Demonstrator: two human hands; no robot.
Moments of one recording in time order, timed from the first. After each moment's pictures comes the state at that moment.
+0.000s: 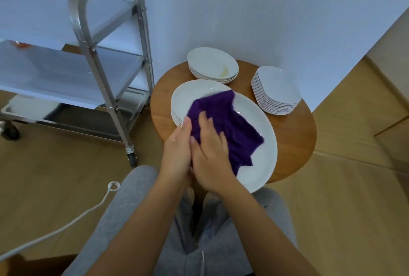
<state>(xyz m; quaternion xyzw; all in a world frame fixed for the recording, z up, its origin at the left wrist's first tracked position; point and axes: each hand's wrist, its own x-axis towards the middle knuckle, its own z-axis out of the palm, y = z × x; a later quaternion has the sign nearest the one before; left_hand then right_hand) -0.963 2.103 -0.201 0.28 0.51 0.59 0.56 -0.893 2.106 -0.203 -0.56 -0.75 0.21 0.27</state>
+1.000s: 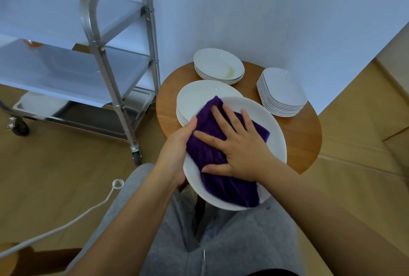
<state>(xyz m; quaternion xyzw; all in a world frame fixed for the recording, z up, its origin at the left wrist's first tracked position) -0.978 2.104 -0.194 0.18 0.35 0.55 0.74 -0.820 2.145 -0.191 -0.36 -0.93 -0.08 0.02</state>
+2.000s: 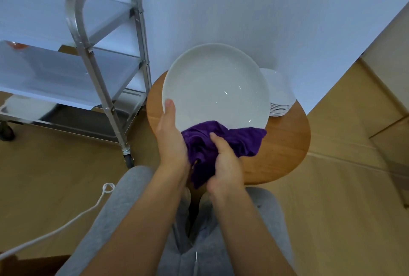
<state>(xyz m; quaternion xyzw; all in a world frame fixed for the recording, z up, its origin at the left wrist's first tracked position) -0.954 2.124 -0.182 0.08 0.37 0.71 0.60 -0.879 2.097 -0.192 -0.52 -0.08 0.67 0.52</state>
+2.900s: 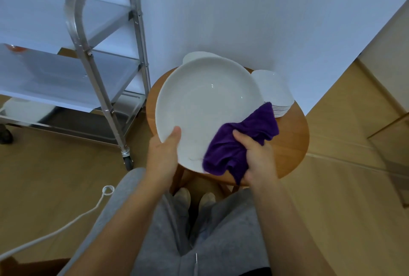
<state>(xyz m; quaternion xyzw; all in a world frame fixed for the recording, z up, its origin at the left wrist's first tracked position) -0.979 2.100 -0.196 0.30 0.56 0.61 0.48 -0.816 2.122 -0.184 -0.52 -0.19 0.61 0.56</state>
